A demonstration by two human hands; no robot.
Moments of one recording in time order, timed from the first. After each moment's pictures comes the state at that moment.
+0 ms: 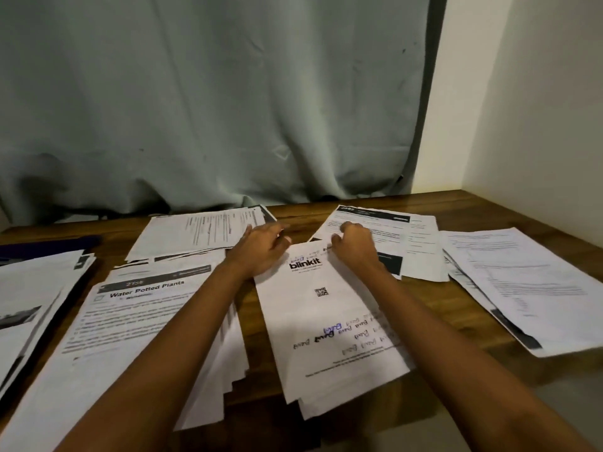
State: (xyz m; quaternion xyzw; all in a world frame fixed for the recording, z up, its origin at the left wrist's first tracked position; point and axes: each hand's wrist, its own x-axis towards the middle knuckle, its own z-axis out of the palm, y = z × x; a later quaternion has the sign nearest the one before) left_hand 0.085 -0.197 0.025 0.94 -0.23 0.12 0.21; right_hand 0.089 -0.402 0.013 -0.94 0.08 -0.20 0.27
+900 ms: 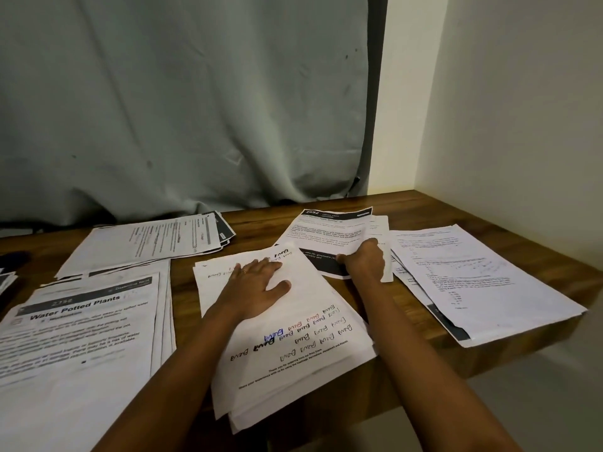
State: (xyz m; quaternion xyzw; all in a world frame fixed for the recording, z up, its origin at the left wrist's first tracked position) left_hand 0.063 -0.276 -0.026 0.97 -0.22 0.04 0.13; right_hand 0.064 -0.500 -0.007 -0.84 0.29 -0.21 0.41
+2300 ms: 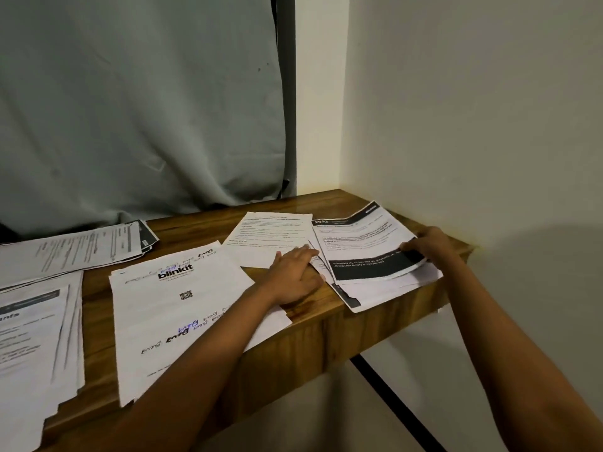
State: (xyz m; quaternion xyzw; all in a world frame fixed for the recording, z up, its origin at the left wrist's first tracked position) left_hand -0.028 -0.456 0.010 0.91 -0.38 0.01 0.18; right_hand -0.081 -0.756 0.027 -0.84 0.33 -0.20 0.38
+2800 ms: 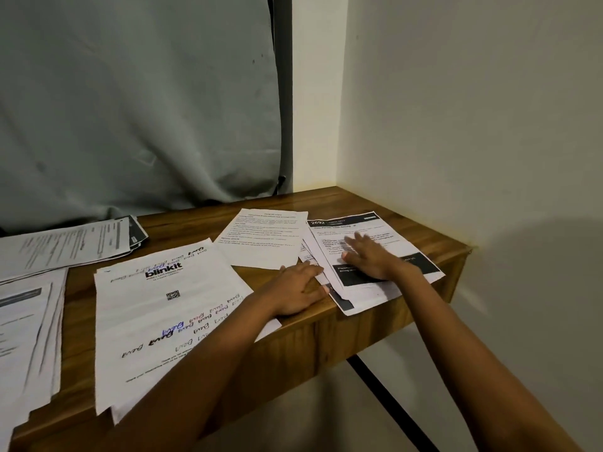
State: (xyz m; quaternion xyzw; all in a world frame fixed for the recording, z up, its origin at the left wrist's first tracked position) left_hand -0.029 -0.470 -0.006 0.90 -0.41 -0.04 0.15; right_hand -0.047 -0.698 0.000 -0.99 0.07 -0.03 0.14
